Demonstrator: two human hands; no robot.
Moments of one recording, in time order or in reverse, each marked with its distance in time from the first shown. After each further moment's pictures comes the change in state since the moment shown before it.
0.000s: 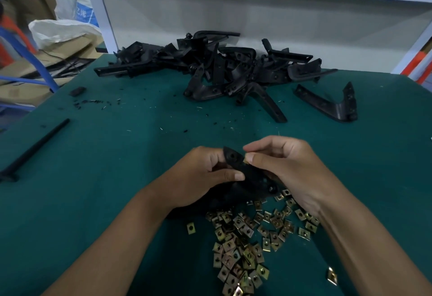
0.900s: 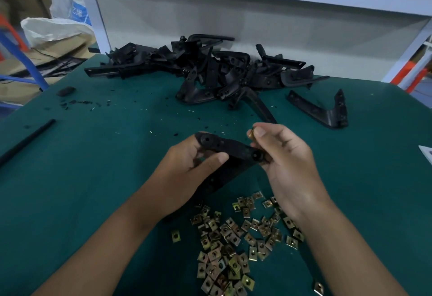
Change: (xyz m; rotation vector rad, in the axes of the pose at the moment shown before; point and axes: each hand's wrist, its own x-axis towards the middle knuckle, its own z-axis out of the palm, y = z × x) left_hand -0.004 0.004 0.007 -0.046 0.309 0.081; right_hand 0.012 0.010 0.001 0.402 0.152 -0.151
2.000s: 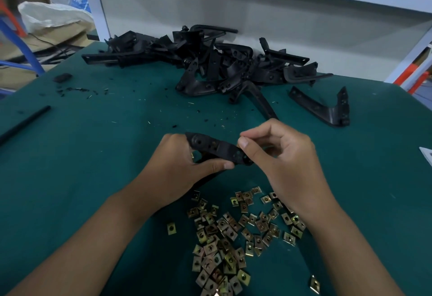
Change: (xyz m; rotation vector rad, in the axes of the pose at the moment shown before) left_hand 0.002 0.000 -0.005 0.283 0.008 -0.008; right_hand -0.006 -0.007 -0.007 -0.684 -0.120 -0.350
